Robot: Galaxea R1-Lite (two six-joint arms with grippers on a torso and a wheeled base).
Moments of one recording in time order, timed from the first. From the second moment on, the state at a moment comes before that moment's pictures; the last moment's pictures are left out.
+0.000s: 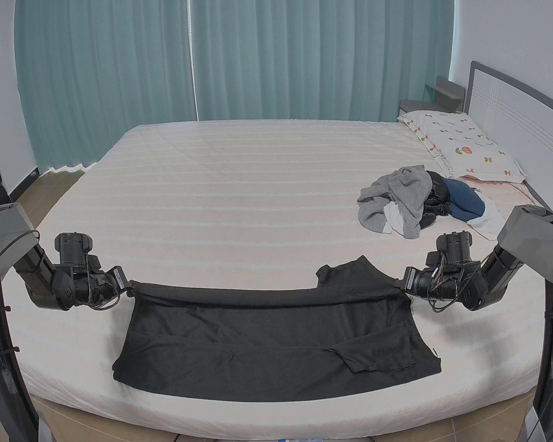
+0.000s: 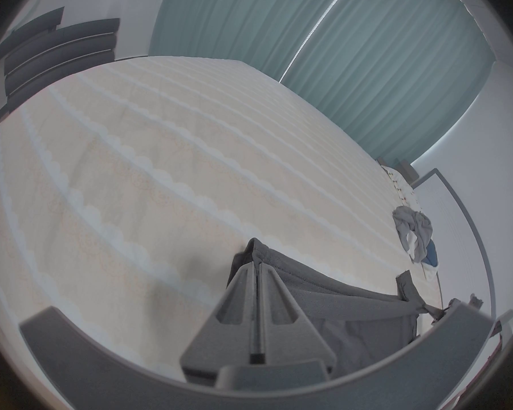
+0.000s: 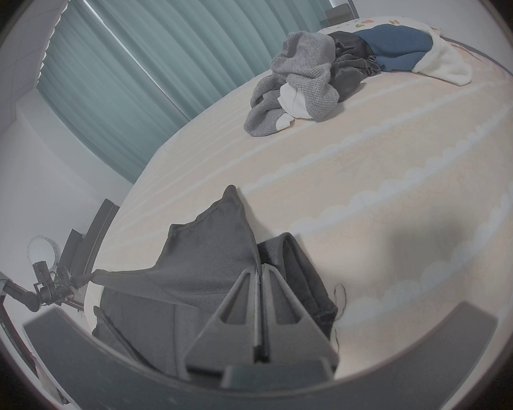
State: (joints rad) left arm 0.16 2.23 -0.85 -0.64 -0.27 -0.42; right arm 0.11 2.34 -0.95 -0.74 0.24 0.45
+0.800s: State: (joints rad) left arm 0.16 2.17 -0.58 -0.71 -0.27 -0.21; right arm 0.10 2.25 -0.57 -0.95 0.27 0.35
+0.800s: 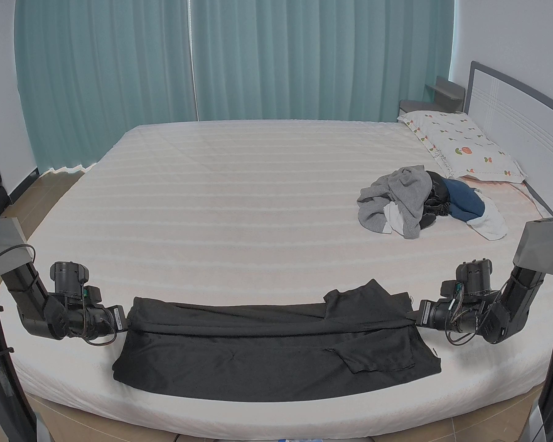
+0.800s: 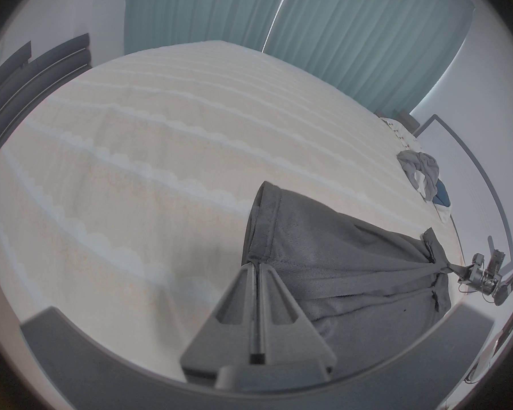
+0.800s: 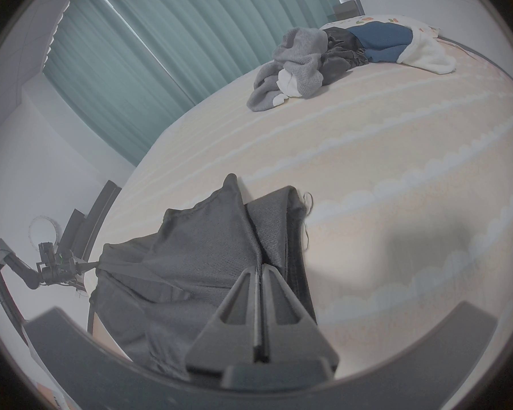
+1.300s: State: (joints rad) left arm 0.16 2.15 -0.53 -0.70 -0.27 -0.20; right arm 0.10 2.25 -0.51 -0.97 0.28 0.32
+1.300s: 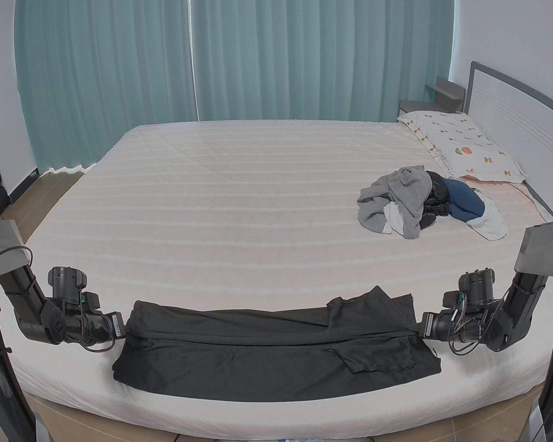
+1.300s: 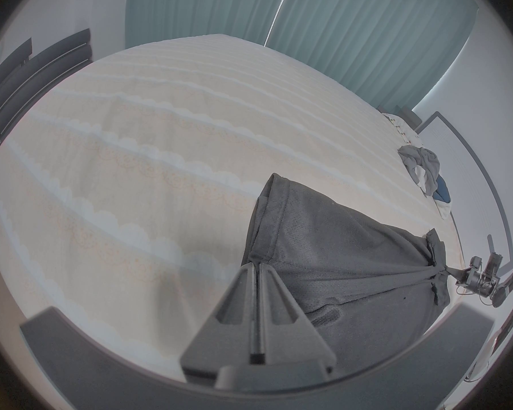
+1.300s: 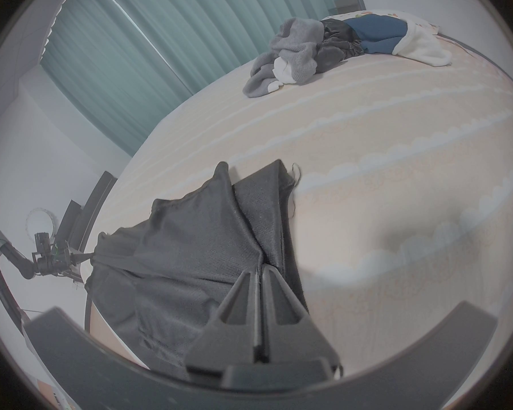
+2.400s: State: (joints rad) left arm 0.16 2.09 -0.62 -0.69 -0.28 -0.47; right arm 0.11 2.23 -0.60 -1.07 0.29 0.67
